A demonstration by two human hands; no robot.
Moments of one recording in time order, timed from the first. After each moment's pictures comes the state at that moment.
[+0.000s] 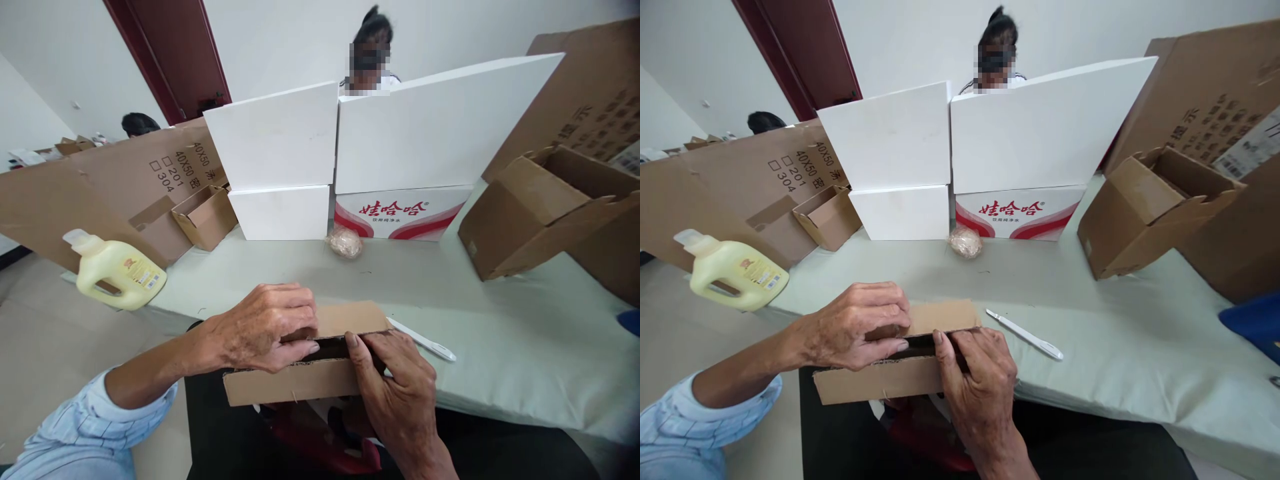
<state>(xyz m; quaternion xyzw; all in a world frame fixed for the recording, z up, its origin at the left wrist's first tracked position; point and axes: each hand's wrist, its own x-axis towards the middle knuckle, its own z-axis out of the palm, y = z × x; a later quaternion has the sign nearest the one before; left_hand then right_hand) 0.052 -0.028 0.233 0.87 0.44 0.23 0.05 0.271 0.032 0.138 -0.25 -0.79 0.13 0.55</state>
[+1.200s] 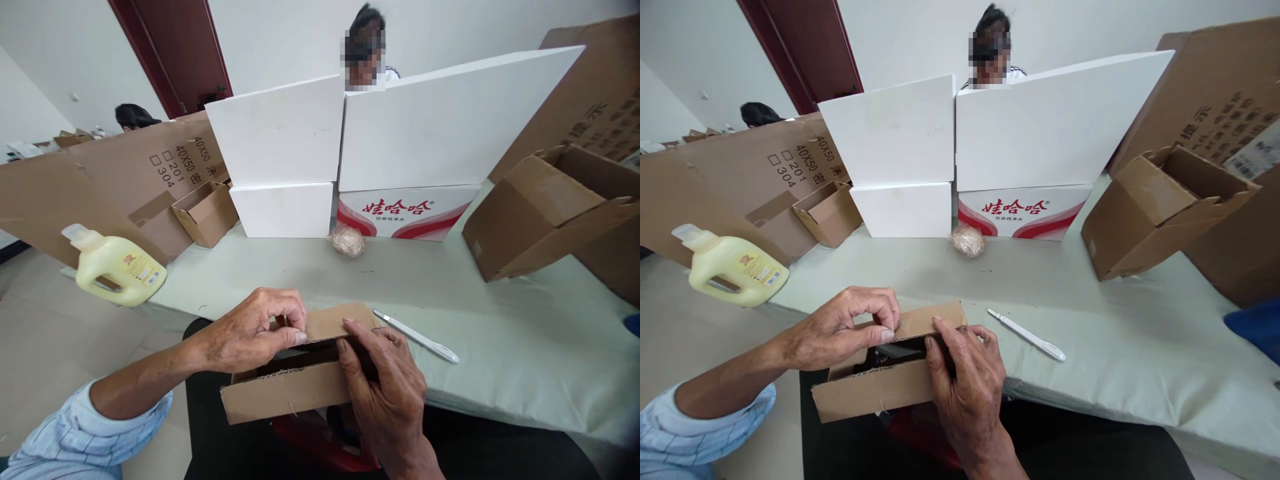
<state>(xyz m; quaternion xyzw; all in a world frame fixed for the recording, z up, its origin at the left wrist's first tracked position) 0.047 -0.044 0.234 0.67 0.55 0.33 0.36 0.259 0.024 0.131 -0.23 -0.78 0.09 0.57</state>
